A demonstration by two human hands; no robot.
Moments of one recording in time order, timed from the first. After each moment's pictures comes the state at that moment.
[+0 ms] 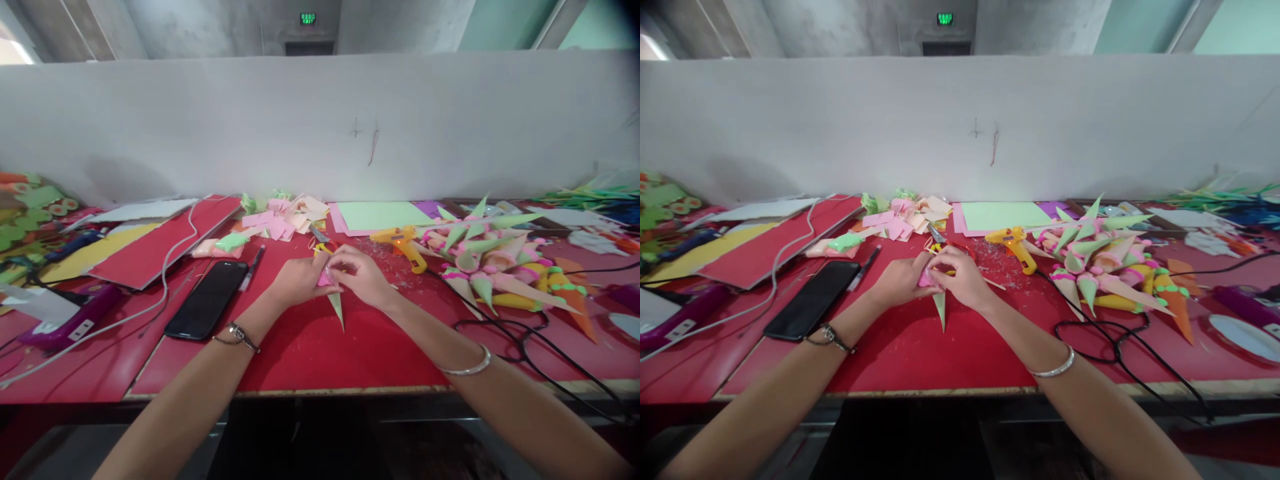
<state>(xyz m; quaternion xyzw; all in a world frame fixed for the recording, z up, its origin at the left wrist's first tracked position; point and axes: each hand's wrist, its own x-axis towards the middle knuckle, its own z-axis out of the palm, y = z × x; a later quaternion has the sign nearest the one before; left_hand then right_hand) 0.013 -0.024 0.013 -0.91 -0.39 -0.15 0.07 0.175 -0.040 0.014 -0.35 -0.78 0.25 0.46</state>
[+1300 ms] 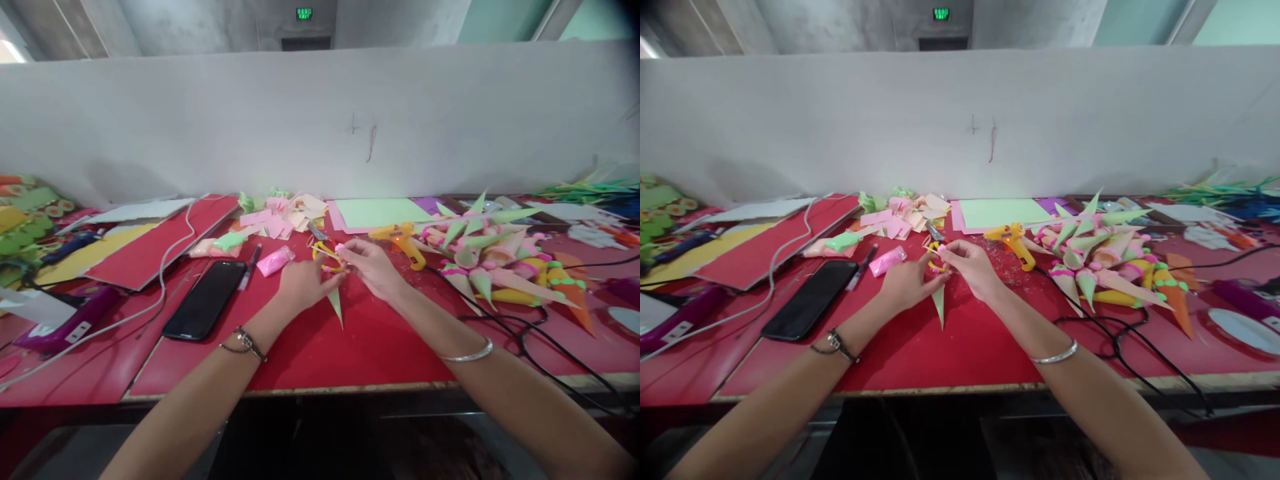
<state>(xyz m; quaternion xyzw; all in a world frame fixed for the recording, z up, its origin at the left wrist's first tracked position) 0.032 -0.035 0.015 -0.83 -0.54 -0.12 0.02 0.179 -0.033 0.016 -0.36 -0.48 0.56 0.56</state>
